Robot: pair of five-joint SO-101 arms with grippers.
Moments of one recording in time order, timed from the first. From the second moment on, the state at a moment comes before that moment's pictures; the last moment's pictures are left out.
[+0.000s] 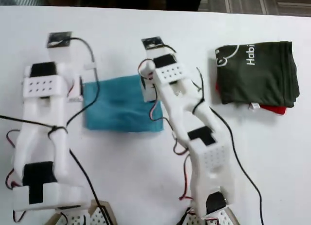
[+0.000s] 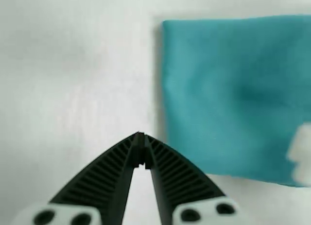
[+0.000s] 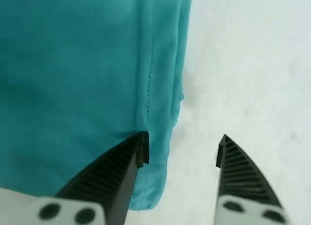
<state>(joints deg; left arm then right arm) -16.5 -4.7 12.8 75.8 2.0 -25.5 35.4 -26.1 84.7 -5.3</state>
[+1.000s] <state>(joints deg) -18.5 -5.3 18.4 72.0 0.0 -29.2 52.8 -44.0 92.0 -2.1</state>
